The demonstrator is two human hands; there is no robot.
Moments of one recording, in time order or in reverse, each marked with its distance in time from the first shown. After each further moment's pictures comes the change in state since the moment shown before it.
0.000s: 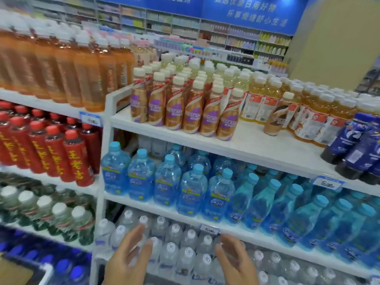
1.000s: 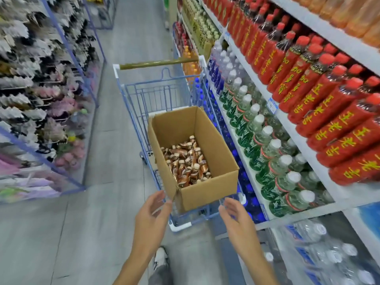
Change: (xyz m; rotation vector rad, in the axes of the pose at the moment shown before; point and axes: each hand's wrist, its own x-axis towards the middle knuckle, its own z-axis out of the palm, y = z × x) left_hand -0.076 -0.096 -0.396 0.013 0.923 -0.335; right_hand -0.181 -0.005 0.428 -0.409 -1.232 -0.076
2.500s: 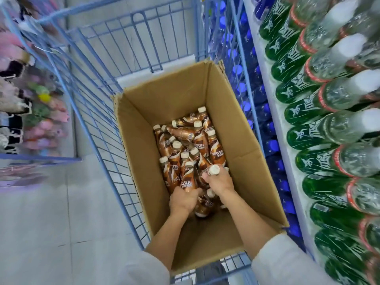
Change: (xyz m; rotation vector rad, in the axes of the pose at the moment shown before) left_hand 0.333 -0.154 0.193 0.387 -0.137 -0.873; right_hand 0.416 0.075 0.138 -0.253 -0.206 0.521
